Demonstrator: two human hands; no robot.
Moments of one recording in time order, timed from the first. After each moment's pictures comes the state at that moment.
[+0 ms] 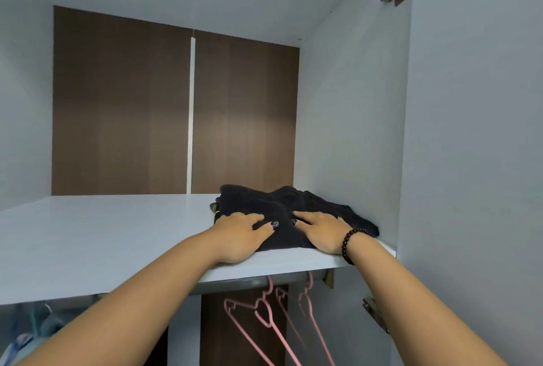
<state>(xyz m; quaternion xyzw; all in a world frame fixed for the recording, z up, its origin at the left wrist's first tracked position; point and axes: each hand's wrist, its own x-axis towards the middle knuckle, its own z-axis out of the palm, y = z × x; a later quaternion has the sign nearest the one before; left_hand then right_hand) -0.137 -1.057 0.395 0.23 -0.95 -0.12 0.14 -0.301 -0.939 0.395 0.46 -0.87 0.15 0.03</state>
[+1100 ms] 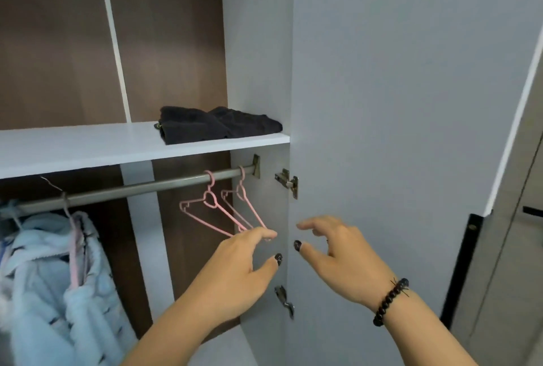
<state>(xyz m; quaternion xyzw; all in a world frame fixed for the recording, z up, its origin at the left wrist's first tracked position) 0.011 -0.824 0.255 0.08 -0.93 -0.30 0.19 -0.082 -0.658 0.271 0.39 -0.86 0.31 0.09</state>
